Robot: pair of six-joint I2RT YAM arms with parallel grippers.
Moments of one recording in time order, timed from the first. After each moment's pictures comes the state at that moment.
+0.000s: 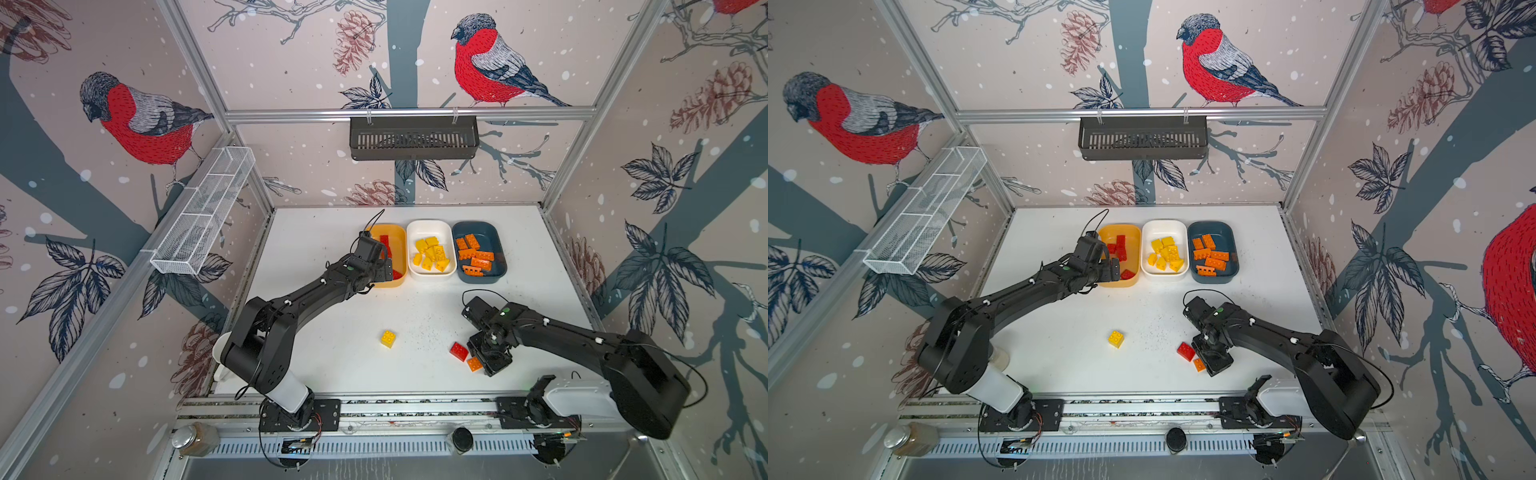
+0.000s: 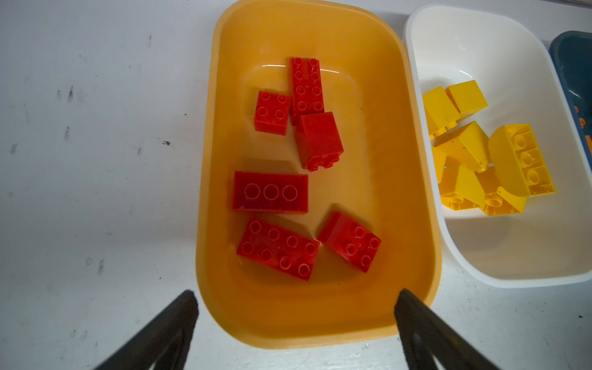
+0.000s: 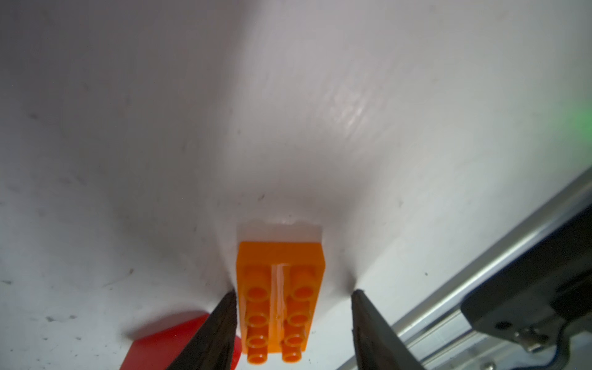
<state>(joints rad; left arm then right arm) -0.53 1.59 1.03 -0.30 -0.18 -0.47 0.73 1.32 0.60 -0.87 -0.13 1.80</state>
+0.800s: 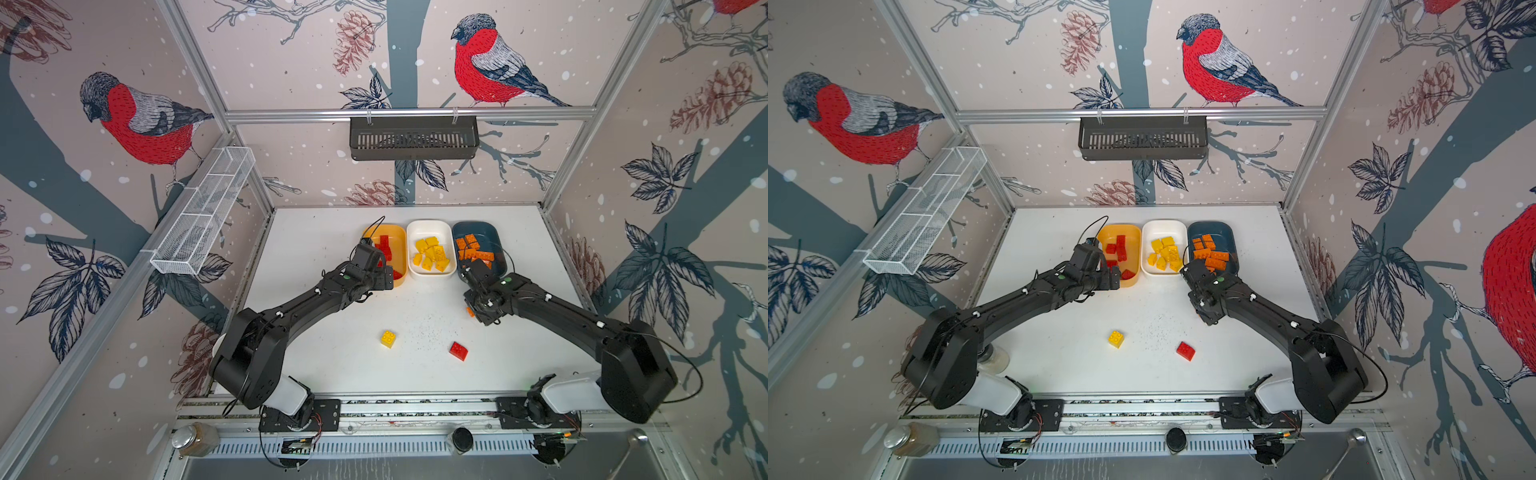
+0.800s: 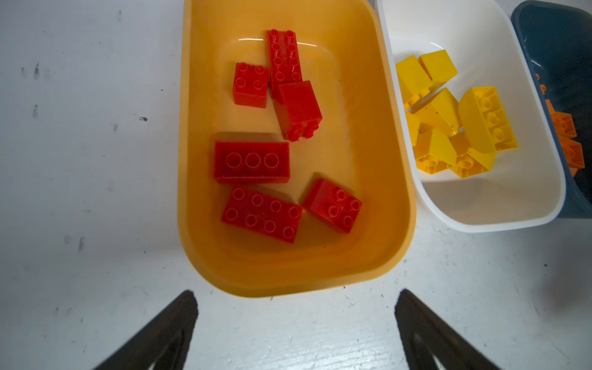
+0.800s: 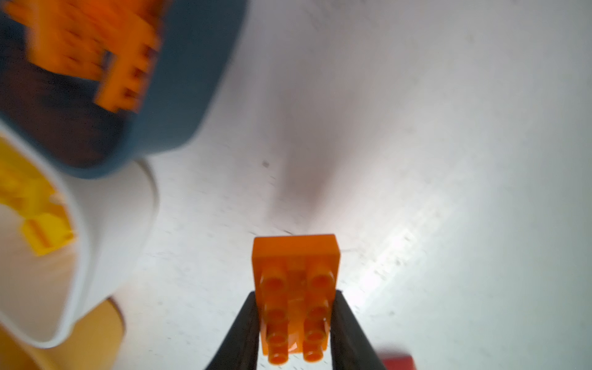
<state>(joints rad) -0.57 1.50 0.94 -0.30 -0.13 -0.46 0.60 1.39 0.94 -0.74 0.25 1.50</state>
